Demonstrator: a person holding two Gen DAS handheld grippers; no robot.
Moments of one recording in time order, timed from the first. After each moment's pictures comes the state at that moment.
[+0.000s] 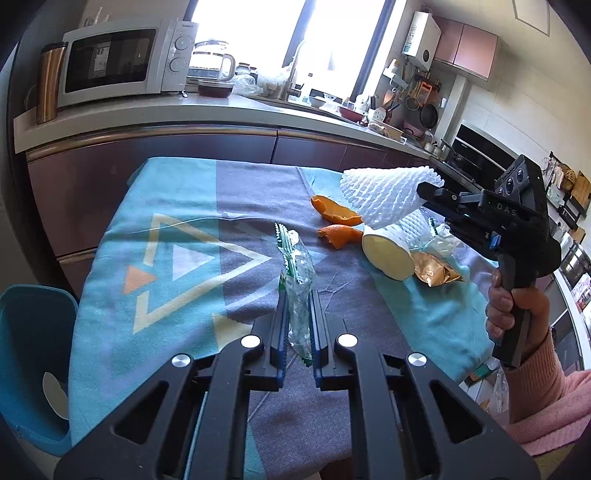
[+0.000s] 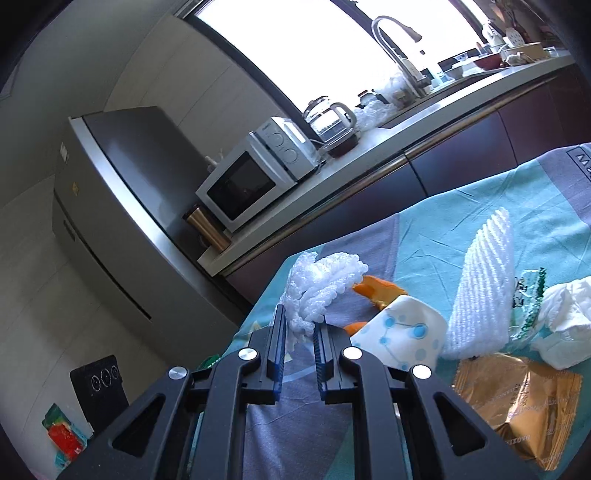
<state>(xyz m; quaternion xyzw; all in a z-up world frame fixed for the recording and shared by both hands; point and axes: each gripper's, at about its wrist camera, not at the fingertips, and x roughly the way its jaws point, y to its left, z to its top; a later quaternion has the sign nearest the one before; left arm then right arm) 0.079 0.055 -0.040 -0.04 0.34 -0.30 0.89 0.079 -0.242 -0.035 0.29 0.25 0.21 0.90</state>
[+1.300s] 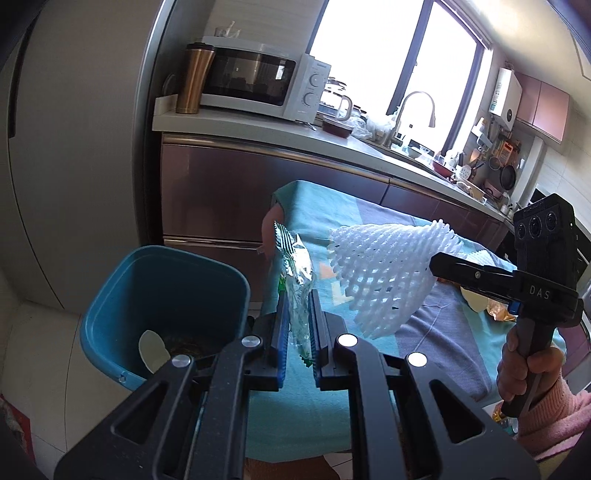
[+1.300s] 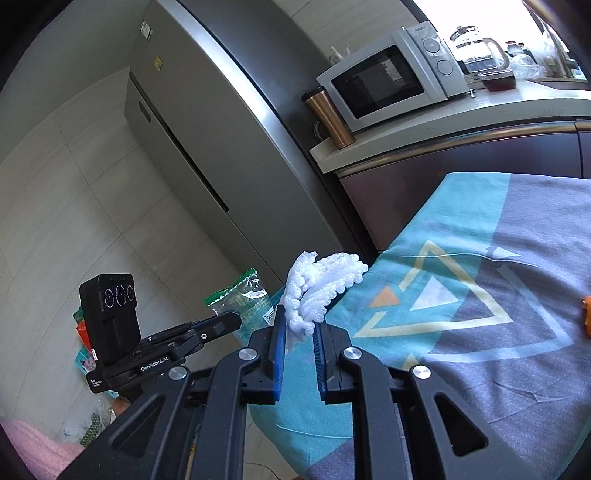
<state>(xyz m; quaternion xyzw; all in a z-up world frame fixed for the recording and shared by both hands) 0.031 0.224 -0.022 -0.11 0.31 -0.12 0.94 0.106 -0.037 -0.026 0.17 0.32 0.41 0.83</state>
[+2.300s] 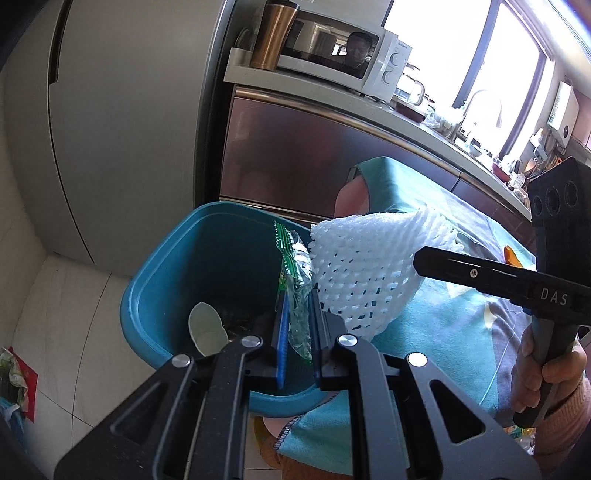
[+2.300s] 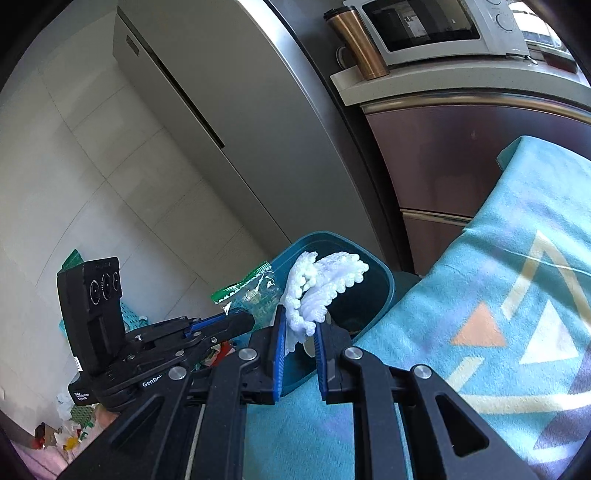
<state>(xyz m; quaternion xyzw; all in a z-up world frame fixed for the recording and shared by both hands) 0.073 0.292 -0.080 -0.14 0.37 -0.02 0.92 0.164 0.081 -0.065 0.09 0.41 0.44 0.79</state>
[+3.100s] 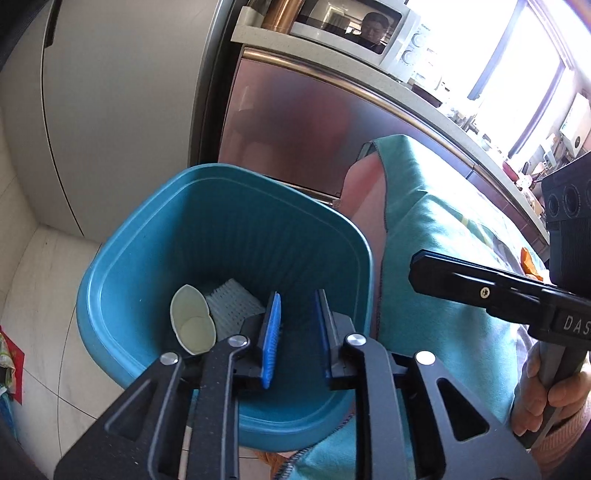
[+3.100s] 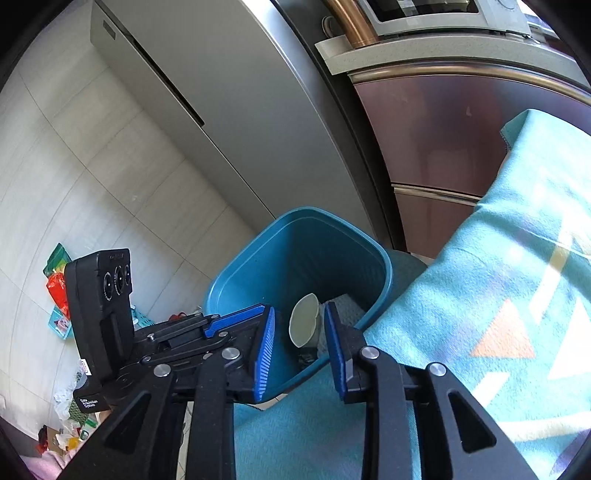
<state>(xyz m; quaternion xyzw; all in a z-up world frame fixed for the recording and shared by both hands) 0.112 0.289 -0.127 -0.16 0.41 -0.03 0.90 0.180 0.098 -0.092 0.08 0.45 0.42 0.78</state>
